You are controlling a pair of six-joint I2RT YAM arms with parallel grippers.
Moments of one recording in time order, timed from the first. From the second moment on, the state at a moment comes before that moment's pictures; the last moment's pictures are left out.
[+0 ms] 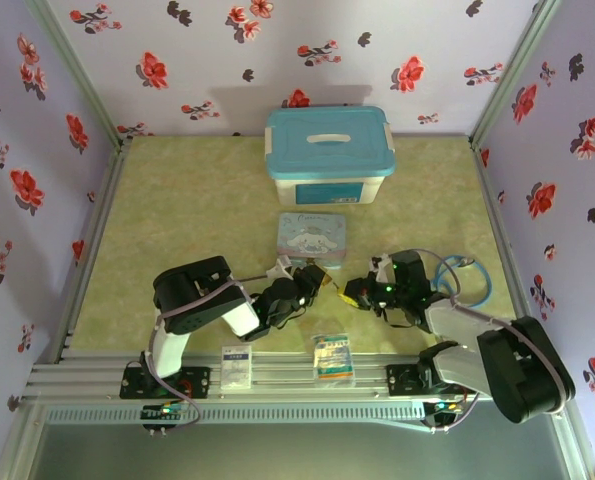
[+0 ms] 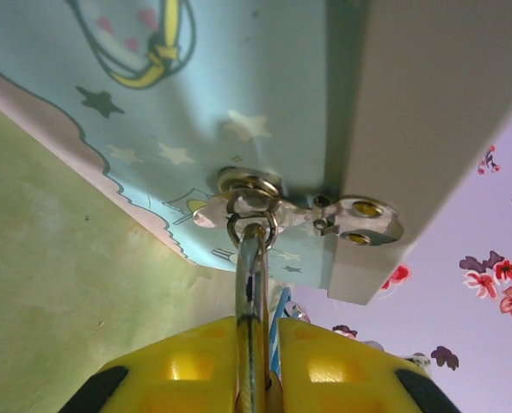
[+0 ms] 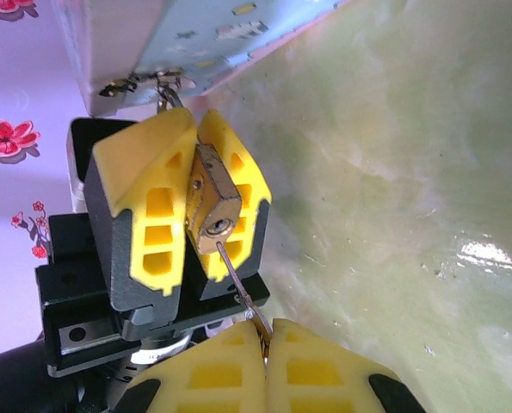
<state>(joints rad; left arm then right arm) -1.12 2.00 0.56 1.19 -0.31 -1.69 0.38 1.16 0.22 0.23 -0.80 1.10</state>
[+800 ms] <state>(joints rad) -1.11 2.00 0.56 1.19 -0.29 -1.69 0.37 1.29 0.28 0.24 -0.86 1.05</state>
